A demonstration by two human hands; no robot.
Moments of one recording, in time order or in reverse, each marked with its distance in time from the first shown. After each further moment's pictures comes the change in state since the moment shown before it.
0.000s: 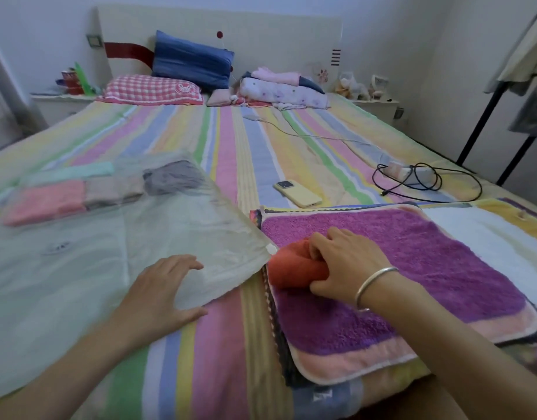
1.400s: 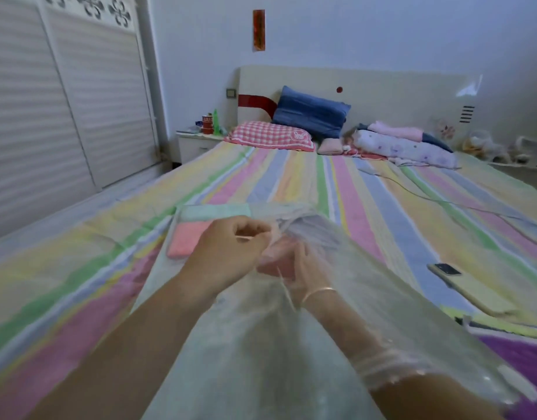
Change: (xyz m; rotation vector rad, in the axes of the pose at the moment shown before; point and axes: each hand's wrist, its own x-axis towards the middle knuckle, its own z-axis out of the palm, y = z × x) left_hand 0.053 -0.121 -0.174 -0.749 0.342 -0.535; right_hand 0.302 -0.256 0.075 0.461 0.268 -0.089
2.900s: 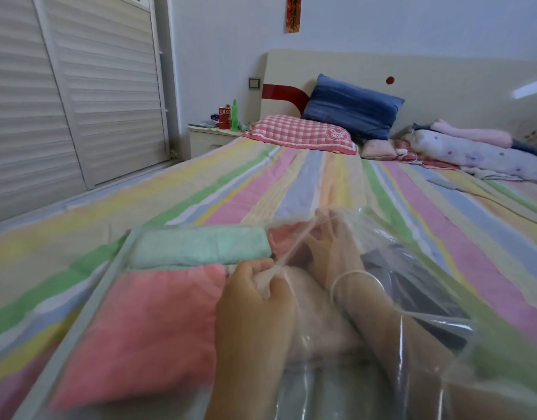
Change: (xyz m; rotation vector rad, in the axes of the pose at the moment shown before) left_hand 0.236 -0.165 0.074 -0.191 0.345 -0.267; right_hand 0.294 0.061 0.178 -0.368 -0.021 -0.112
